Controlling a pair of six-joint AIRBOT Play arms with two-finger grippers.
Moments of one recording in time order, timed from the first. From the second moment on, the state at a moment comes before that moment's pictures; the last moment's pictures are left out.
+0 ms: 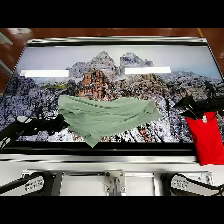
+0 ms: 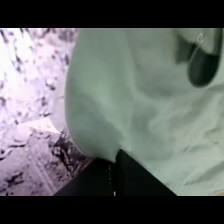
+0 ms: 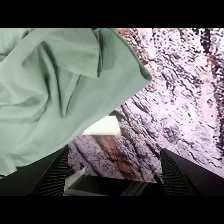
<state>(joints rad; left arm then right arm) 0.18 -1.27 0.55 0.66 -0.79 -1.34 -0.49 -1.39 1.12 -0.95 1.36 1.29</state>
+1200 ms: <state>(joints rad) 0.18 -0.94 0.60 0.54 -0.85 -1.24 -0.26 -1.47 0.80 -0.73 0.76 1.38</state>
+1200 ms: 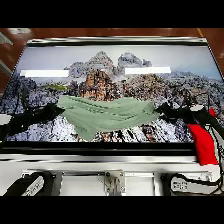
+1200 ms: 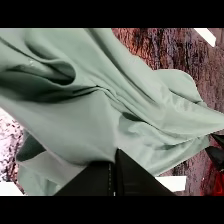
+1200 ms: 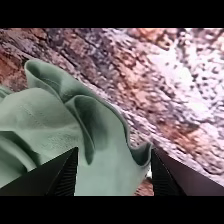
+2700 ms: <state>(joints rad) 0.20 -0.59 1.72 0.68 -0.71 -1.08 -0.30 -0.68 1.70 -0.77 0.65 1.18</state>
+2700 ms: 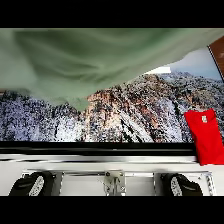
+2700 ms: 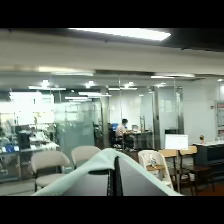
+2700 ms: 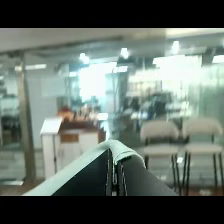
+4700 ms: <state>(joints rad) 0.14 -1.46 1.07 0.76 -0.46 -1.10 -0.01 -1.70 1.44 -1.21 0.54 1.53</state>
